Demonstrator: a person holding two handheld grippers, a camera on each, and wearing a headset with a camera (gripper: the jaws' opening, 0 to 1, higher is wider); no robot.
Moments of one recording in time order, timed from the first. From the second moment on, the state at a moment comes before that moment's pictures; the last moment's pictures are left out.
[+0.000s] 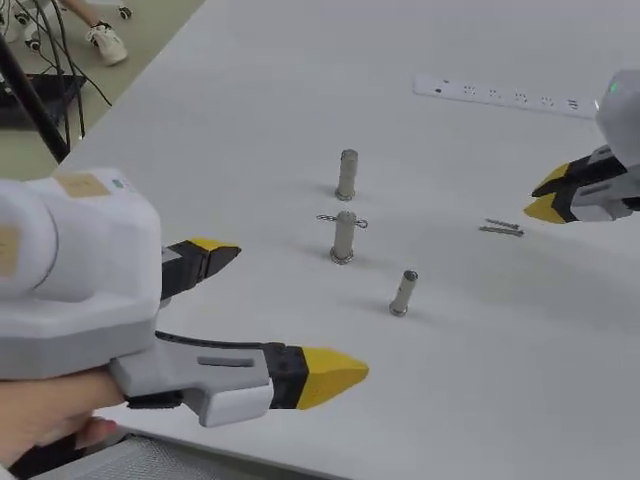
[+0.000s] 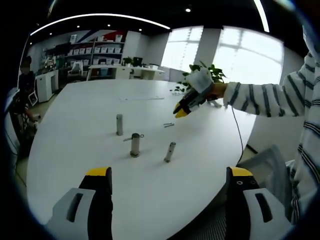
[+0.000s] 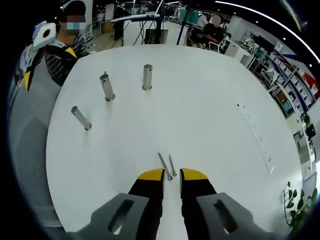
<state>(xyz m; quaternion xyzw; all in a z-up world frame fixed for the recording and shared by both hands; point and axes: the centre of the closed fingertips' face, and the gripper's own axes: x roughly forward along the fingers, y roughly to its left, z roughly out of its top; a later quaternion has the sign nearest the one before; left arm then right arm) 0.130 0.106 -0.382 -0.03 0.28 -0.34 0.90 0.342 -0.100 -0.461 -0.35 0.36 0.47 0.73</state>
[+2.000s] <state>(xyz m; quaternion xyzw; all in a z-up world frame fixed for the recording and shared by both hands) 0.128 0.096 -0.394 -0.05 0.31 -0.35 0.88 0.344 -0.094 -0.495 -0.40 0.41 0.49 0.65</state>
